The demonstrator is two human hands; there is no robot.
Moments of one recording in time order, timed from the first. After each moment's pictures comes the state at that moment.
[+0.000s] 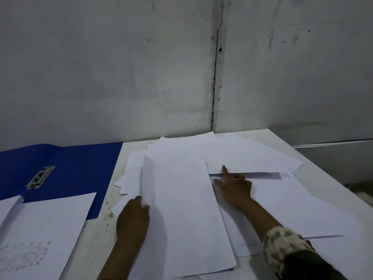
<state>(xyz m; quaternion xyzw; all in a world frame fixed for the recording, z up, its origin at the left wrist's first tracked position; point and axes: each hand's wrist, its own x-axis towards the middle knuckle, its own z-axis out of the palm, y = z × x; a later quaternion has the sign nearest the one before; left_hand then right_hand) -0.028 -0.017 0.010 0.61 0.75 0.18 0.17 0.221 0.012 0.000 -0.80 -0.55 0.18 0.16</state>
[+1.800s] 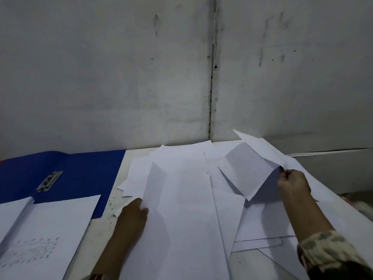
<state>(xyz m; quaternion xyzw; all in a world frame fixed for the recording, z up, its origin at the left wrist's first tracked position) -0.028 -0.040 0.036 0.60 0.73 0.22 0.25 0.322 -0.033 0.066 -0.28 0.17 0.36 0.87</state>
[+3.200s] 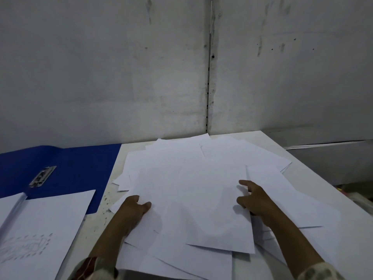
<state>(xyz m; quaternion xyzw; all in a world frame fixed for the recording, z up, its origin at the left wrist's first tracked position) -0.029 -0.020 0.031 0.53 0.71 0.22 0.42 0.259 -0.067 0.030 -0.73 -0.43 0.38 0.38</state>
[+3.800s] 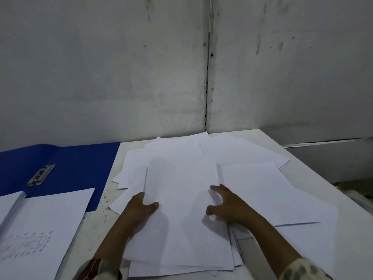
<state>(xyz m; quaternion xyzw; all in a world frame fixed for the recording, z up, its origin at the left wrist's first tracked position) -0.021 -0.032 0.029 0.57 0.68 0.23 0.41 0.215 -0.067 0.021 -0.70 -0.61 0.33 0.20</state>
